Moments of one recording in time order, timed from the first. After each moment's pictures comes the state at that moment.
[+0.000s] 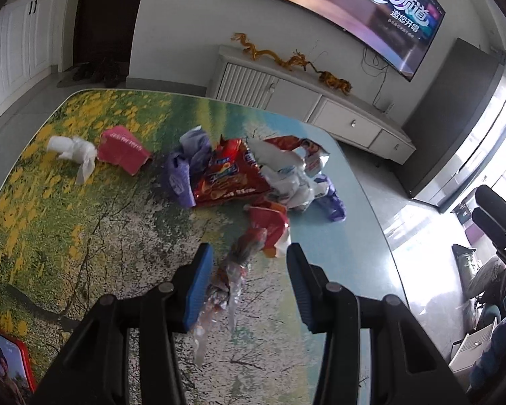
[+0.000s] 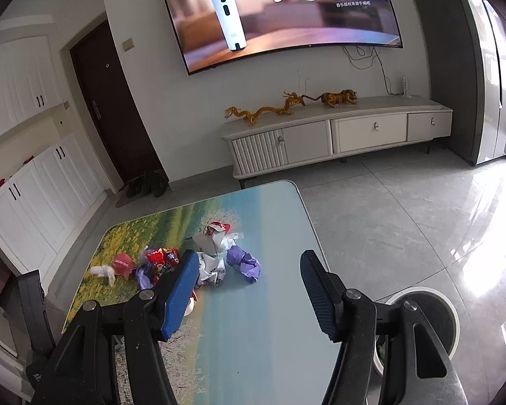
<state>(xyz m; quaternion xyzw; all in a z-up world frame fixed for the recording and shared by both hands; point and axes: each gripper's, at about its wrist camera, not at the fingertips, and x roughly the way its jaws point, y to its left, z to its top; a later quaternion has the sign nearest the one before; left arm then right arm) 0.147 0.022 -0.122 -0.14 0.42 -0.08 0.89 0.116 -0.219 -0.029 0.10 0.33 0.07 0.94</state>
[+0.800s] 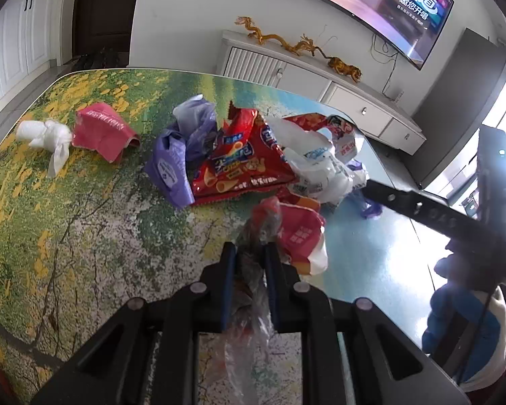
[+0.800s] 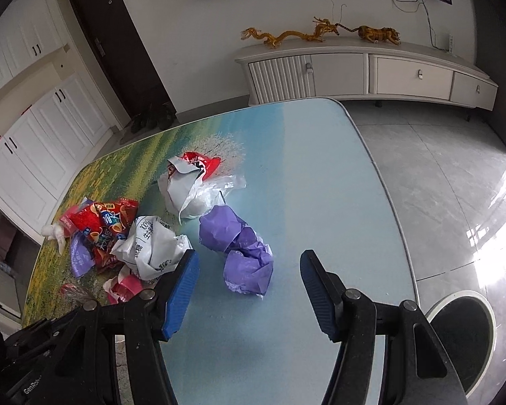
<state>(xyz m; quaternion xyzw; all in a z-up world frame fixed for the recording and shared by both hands) 0.182 0.013 -0.159 -0.13 0.43 -0.07 0.89 0.248 -0.187 -0.153 0.07 0.45 0.13 0.88</state>
